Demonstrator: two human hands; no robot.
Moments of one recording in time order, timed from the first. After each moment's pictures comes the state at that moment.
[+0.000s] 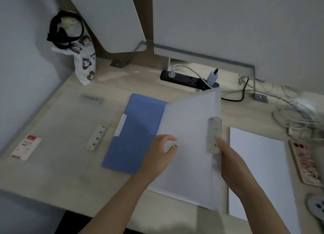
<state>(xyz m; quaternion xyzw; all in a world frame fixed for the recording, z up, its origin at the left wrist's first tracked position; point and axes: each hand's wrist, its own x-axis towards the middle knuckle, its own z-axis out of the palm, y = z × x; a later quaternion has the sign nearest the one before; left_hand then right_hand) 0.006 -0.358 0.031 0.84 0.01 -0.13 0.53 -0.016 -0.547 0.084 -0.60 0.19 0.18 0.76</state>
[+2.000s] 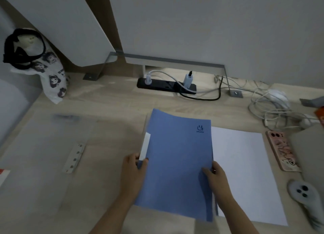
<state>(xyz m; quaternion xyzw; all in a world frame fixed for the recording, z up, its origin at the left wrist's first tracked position) 0.004 -0.355 -0.006 0.85 0.17 -0.12 0.49 -0.038 -0.584 0.004 -0.78 0.33 0.10 0.53</state>
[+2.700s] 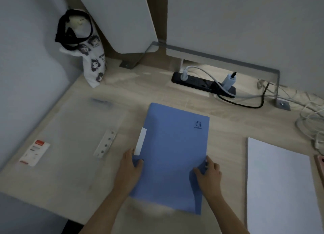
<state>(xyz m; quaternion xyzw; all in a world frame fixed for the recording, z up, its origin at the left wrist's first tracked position) 0.006 -0.258 -0.033 0.87 0.19 -0.08 0.45 0.004 -0.490 -0.032 -0.88 0.26 0.17 0.37</state>
